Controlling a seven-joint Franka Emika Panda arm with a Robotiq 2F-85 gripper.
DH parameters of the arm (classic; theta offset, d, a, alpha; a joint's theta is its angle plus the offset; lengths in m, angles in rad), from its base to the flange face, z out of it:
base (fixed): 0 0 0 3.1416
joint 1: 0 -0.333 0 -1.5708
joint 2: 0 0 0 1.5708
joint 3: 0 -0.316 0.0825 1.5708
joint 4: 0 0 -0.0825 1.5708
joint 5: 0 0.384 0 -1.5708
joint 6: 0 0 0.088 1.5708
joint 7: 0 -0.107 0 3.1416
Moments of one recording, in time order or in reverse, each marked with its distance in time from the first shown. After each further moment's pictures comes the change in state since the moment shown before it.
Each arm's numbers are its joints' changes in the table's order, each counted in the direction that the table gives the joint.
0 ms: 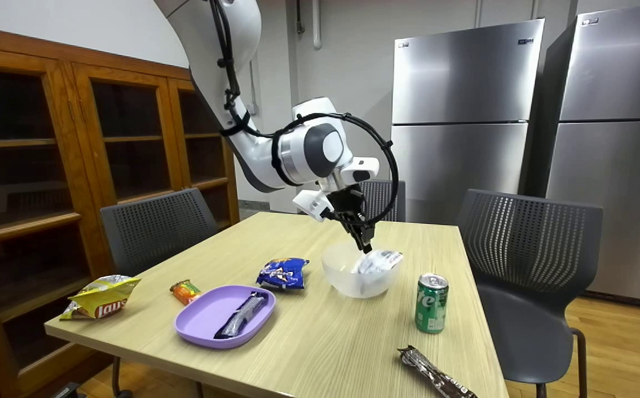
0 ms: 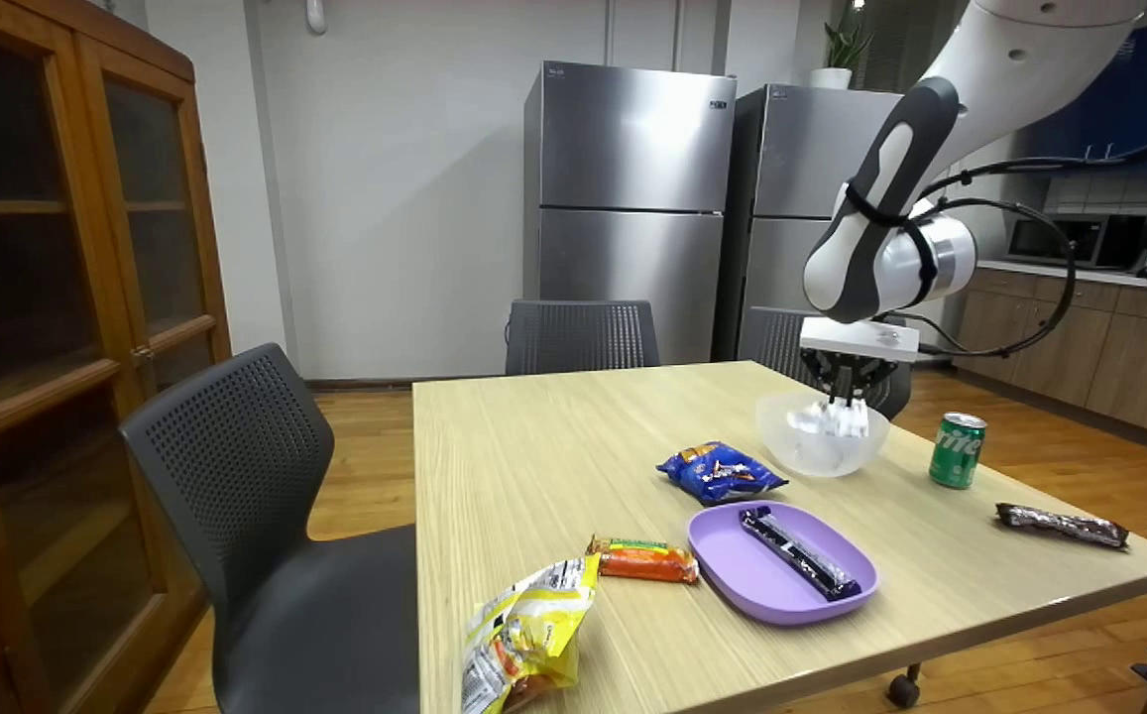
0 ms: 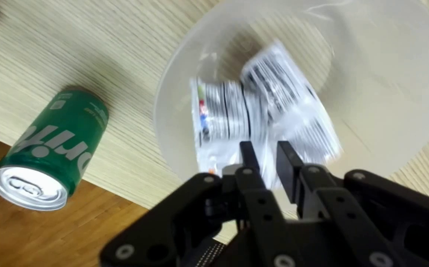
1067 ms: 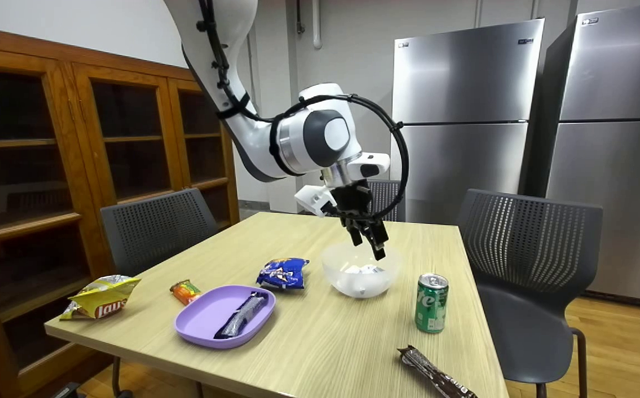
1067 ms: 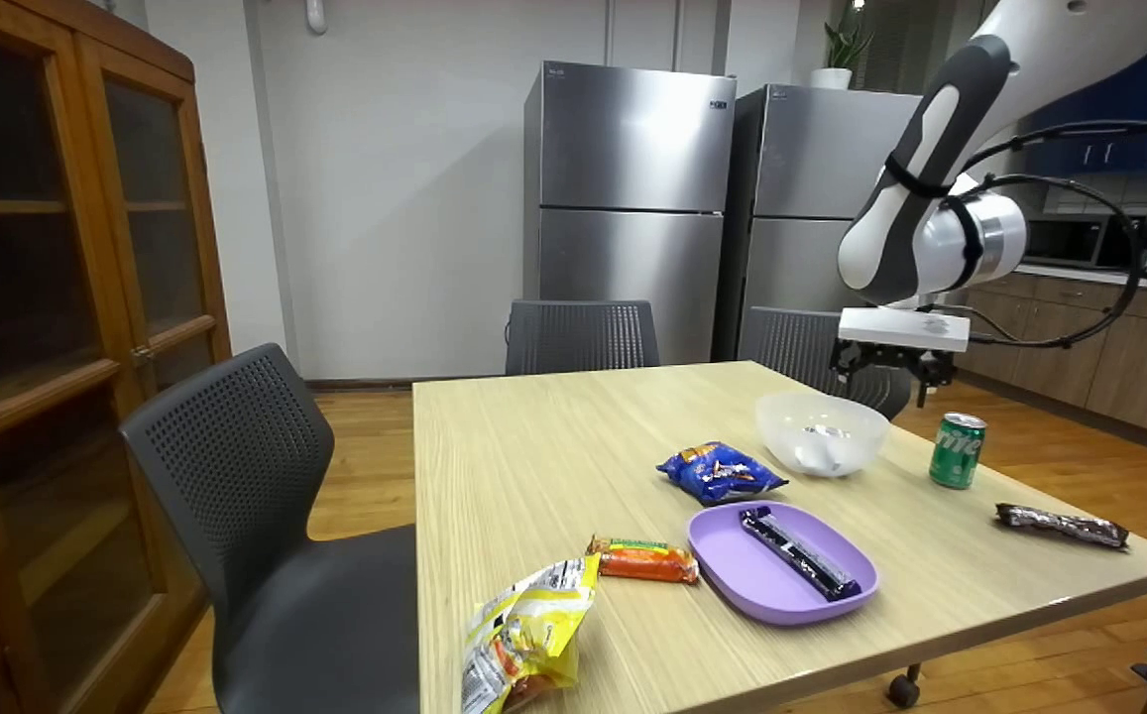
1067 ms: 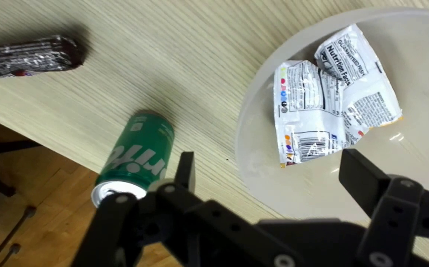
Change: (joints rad) arm 0.001 0.116 0.042 0.128 0.018 0.067 0.039
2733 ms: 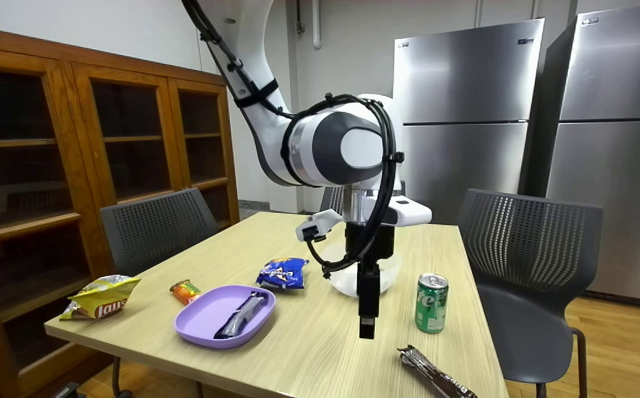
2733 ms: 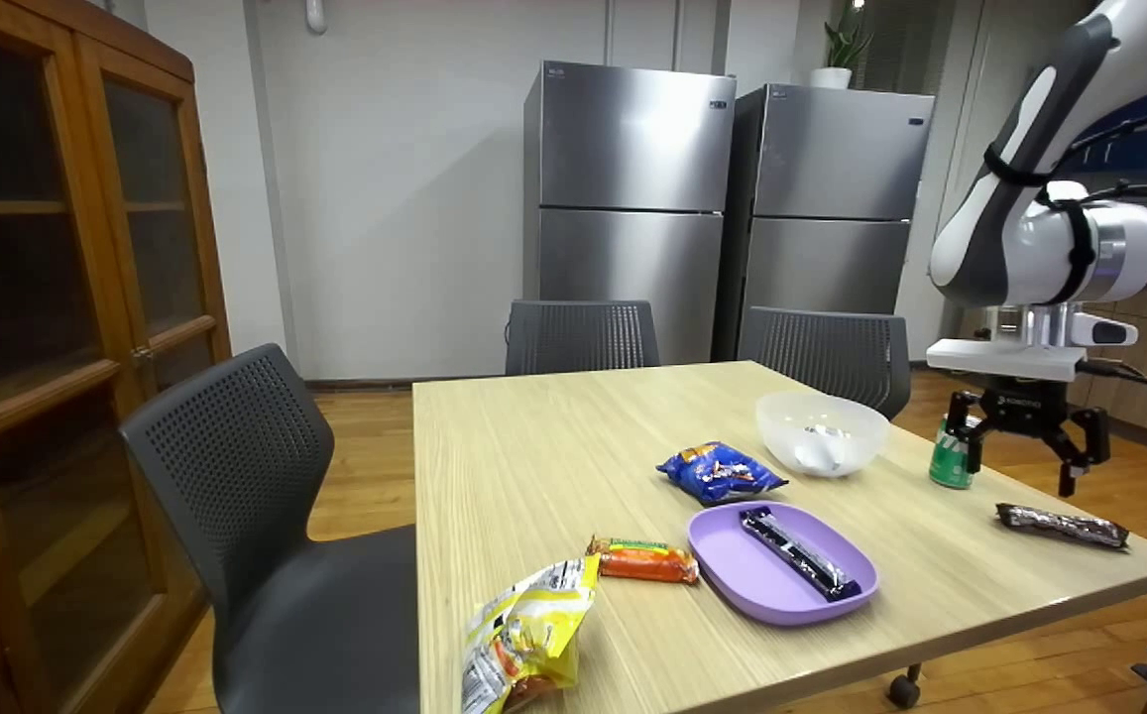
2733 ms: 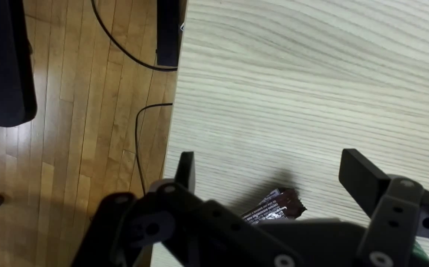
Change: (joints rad) arm 0.161 0.099 0.000 0.191 0.170 0.277 -0.169
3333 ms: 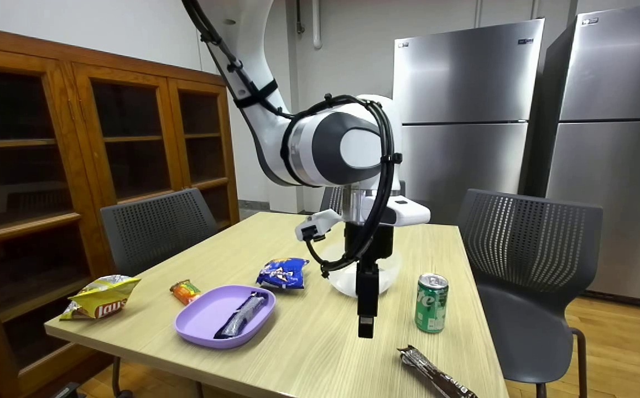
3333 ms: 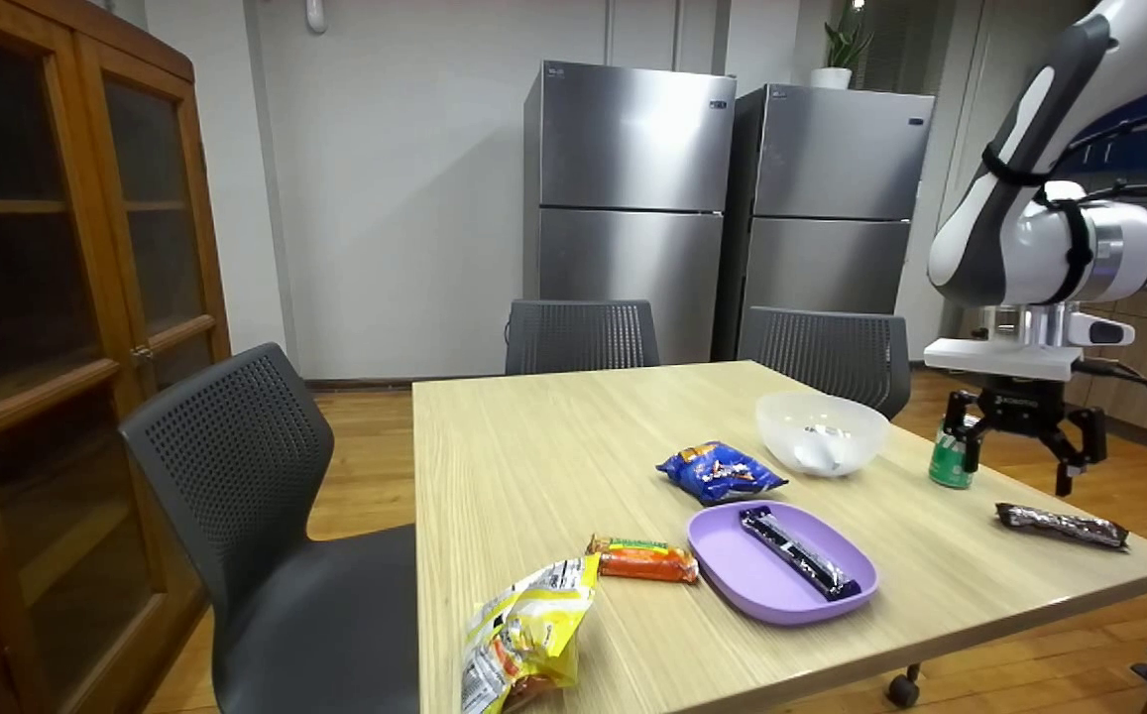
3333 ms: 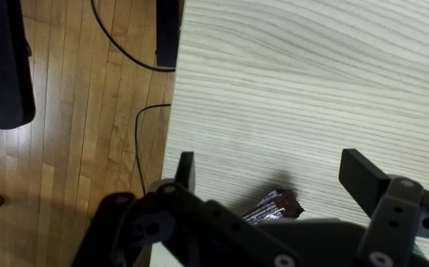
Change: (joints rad) arm 0.000 -0.001 -0.004 -0.003 0.000 0.002 -0.007
